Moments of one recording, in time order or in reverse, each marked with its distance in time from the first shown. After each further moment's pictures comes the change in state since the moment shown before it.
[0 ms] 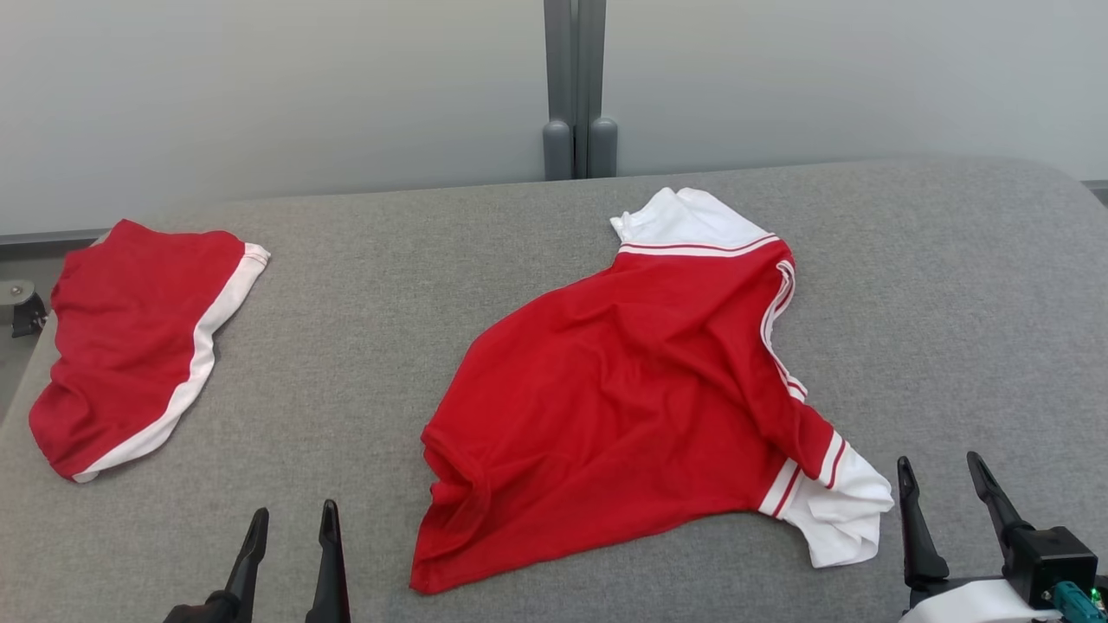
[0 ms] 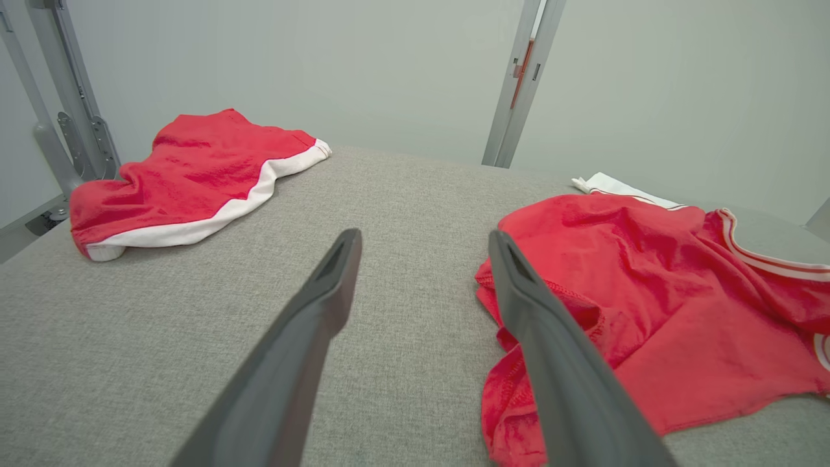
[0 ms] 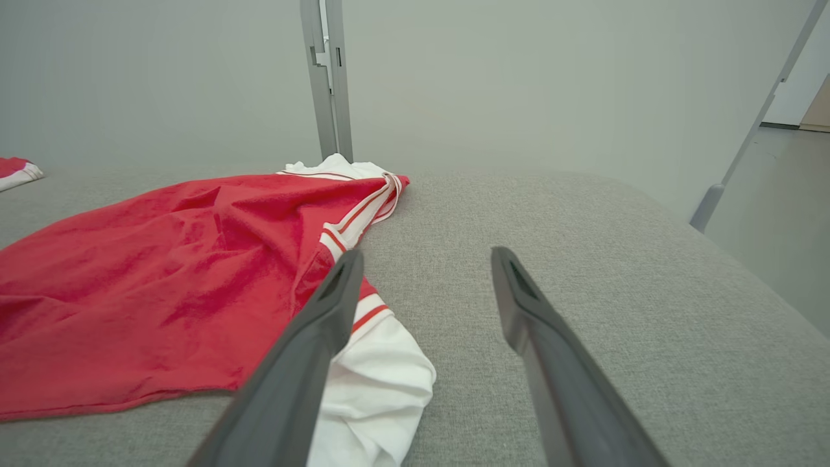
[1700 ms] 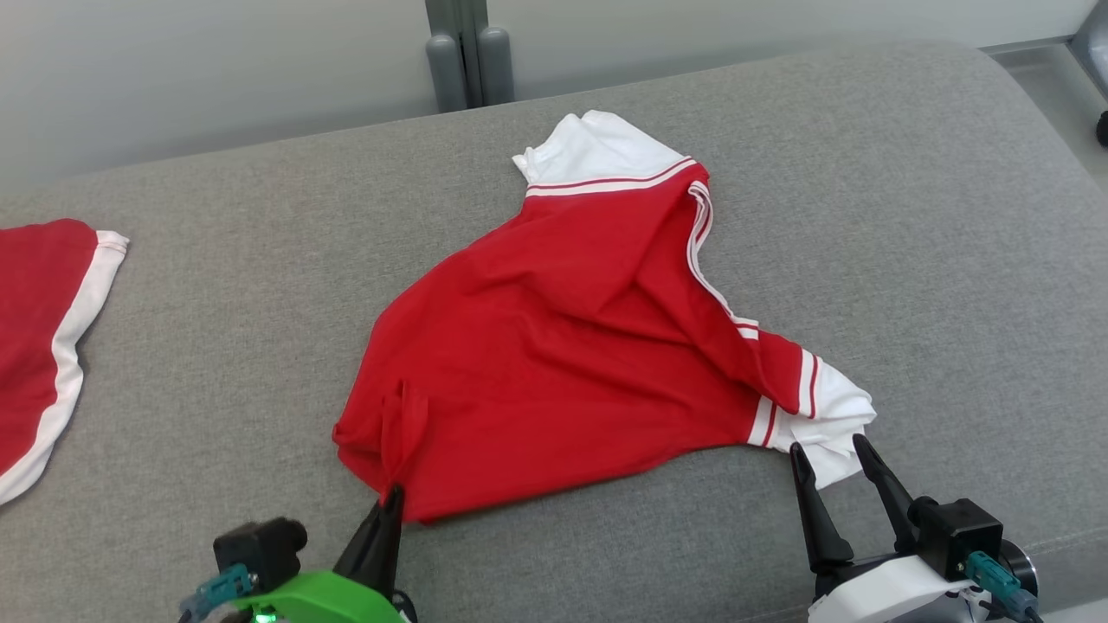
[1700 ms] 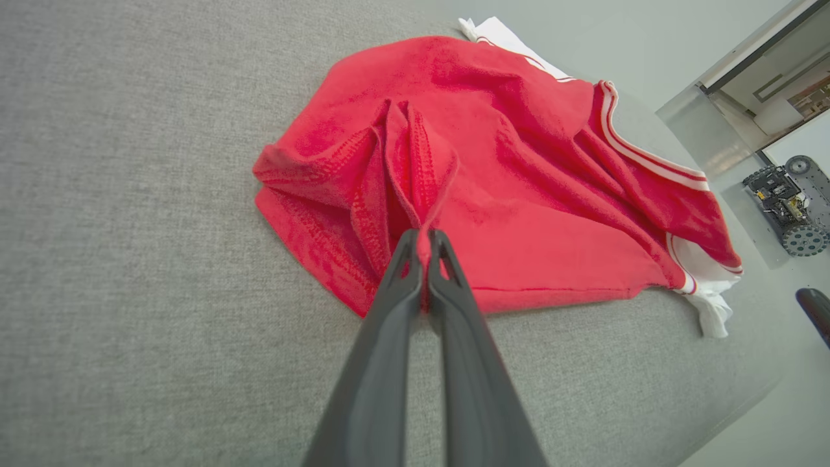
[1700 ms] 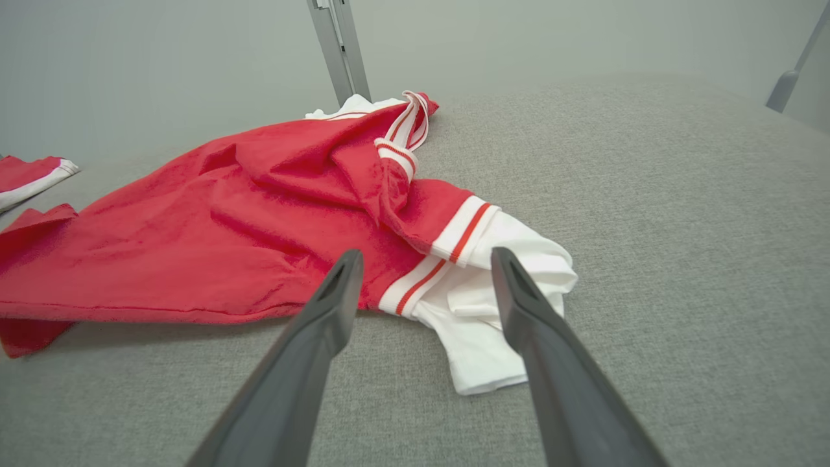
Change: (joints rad) left arm -0.237 0.307 -0.531 -0.018 -0.636 0.249 0.133; right arm -0.079 0.000 0.208 0.064 0.147 0.000 0.000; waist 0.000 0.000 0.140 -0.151
